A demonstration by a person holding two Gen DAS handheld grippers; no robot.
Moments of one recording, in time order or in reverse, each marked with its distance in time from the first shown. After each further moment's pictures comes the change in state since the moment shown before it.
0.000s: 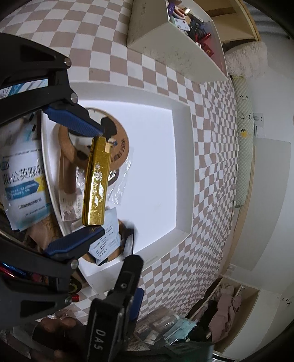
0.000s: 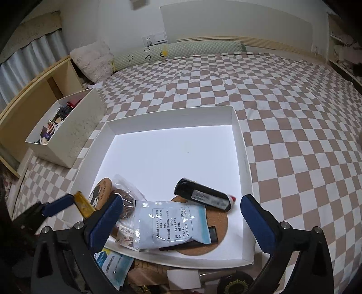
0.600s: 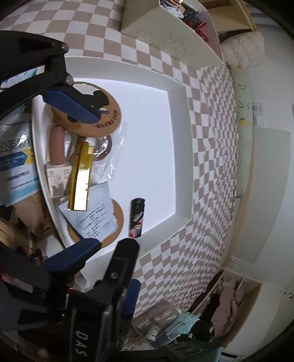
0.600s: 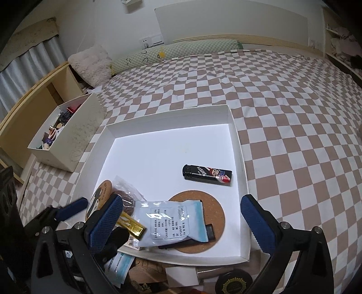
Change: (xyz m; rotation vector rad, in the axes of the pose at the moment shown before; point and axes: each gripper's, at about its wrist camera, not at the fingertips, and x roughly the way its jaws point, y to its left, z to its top) left arm 0.011 -0.028 0.008 0.014 -0.009 -0.033; right arm -0.006 -0.007 0.001 0.027 -0.001 0.020
